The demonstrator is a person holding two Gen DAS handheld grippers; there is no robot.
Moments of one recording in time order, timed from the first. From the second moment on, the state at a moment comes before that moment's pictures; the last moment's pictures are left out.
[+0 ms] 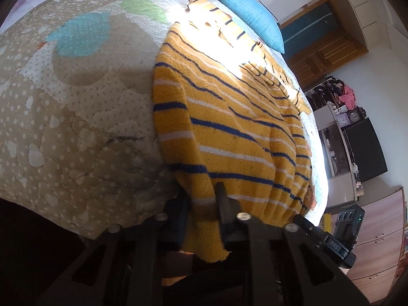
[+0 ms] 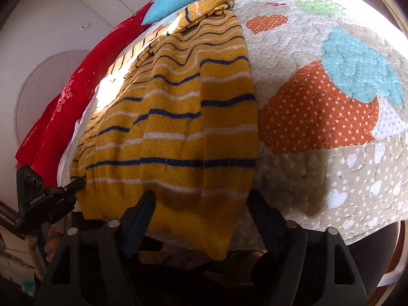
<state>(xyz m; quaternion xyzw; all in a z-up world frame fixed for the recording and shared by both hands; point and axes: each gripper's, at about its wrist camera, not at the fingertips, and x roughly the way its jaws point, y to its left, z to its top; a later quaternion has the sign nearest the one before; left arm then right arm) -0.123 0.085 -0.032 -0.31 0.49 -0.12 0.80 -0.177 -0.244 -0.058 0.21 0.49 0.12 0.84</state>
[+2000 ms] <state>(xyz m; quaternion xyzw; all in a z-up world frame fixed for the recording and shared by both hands) -0.135 0.089 0.049 -0.23 0.45 -0.12 0.86 -0.175 -0.251 0.005 0.25 0.45 0.25 0.82</state>
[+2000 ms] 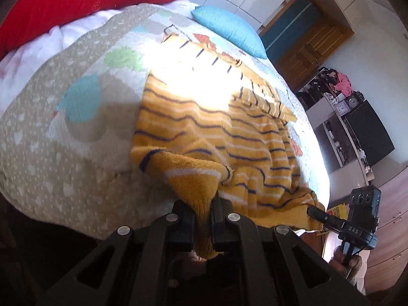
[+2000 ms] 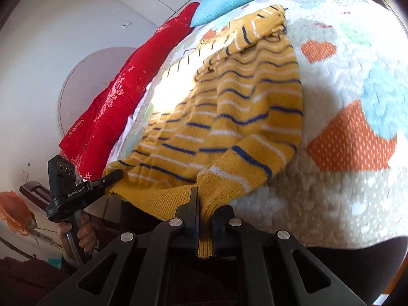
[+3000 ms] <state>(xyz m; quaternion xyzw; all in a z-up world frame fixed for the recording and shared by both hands) 0.212 0.085 0.030 -0.23 0.49 -0.06 0.84 0.179 -0.252 0.038 0.21 0.45 0.13 0.86</state>
